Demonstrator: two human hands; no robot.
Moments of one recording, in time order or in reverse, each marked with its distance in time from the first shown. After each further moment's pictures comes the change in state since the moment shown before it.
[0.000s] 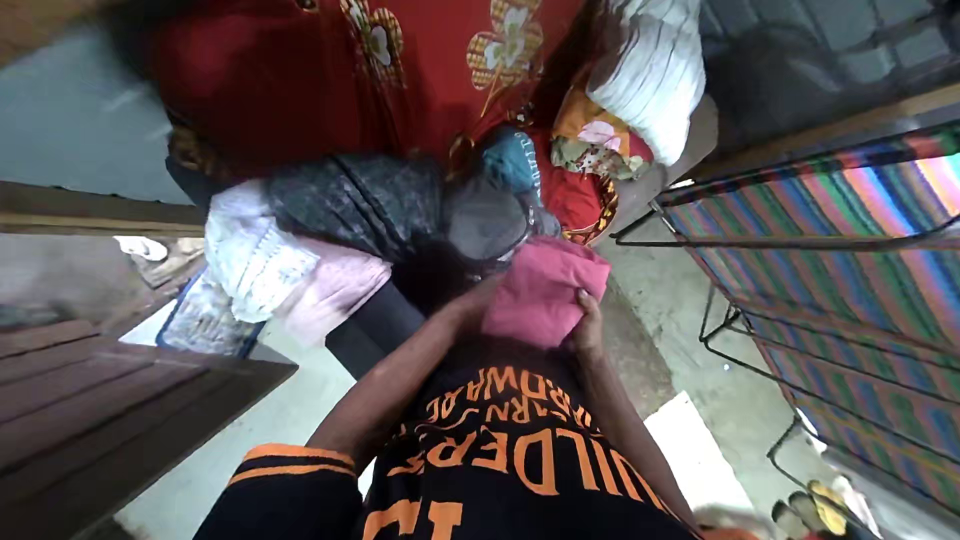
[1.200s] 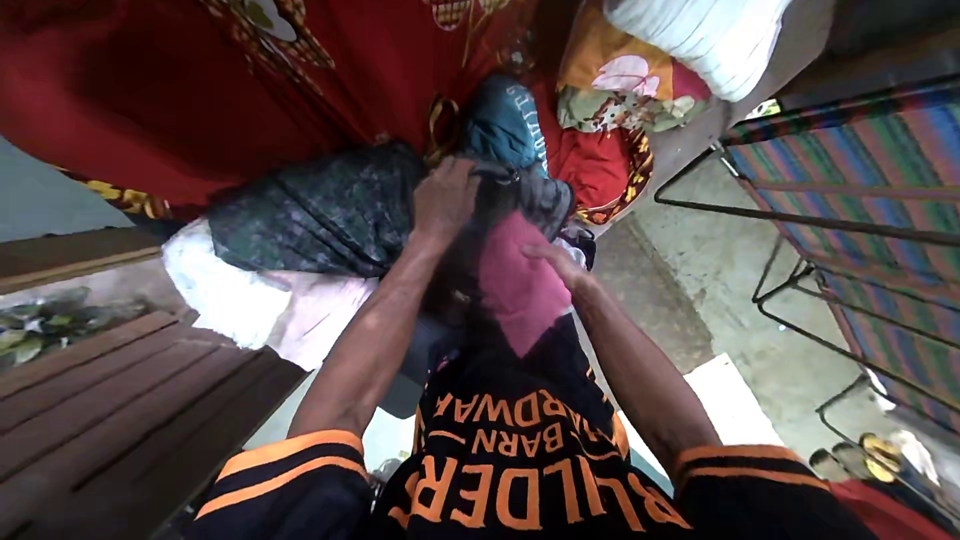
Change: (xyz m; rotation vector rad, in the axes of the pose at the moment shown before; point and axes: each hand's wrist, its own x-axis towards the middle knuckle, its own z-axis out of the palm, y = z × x) left_hand 0.172 0.109 -0.076 1.025 0.592 0.322; right_hand 0.172 -0.016 0.033 -0.527 -0.397 0.682
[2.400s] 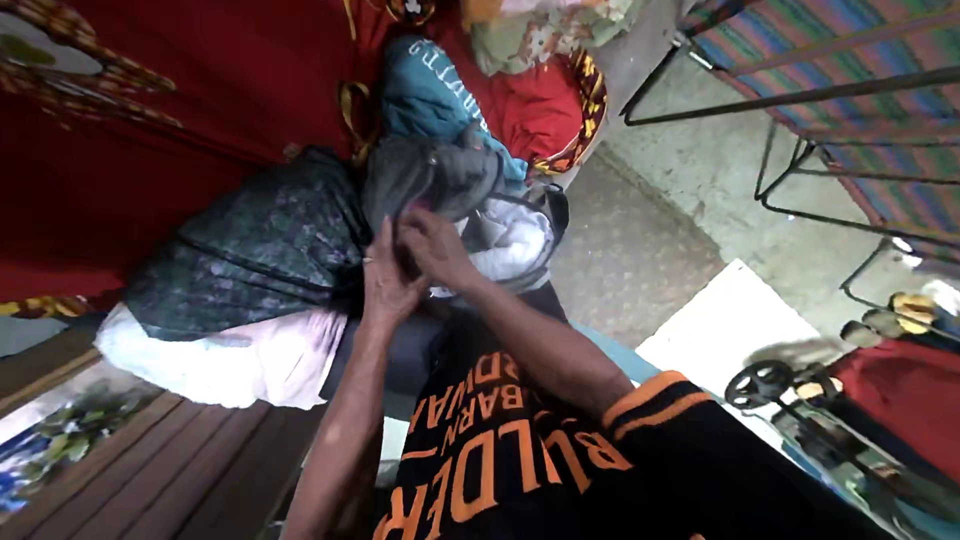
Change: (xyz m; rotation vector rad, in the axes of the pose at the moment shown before) left_hand -0.101 -0.052 0.062 -0.181 -0.135 0.016; right_hand 0.054 0.010 0.096 -0.190 0.286 -0.525
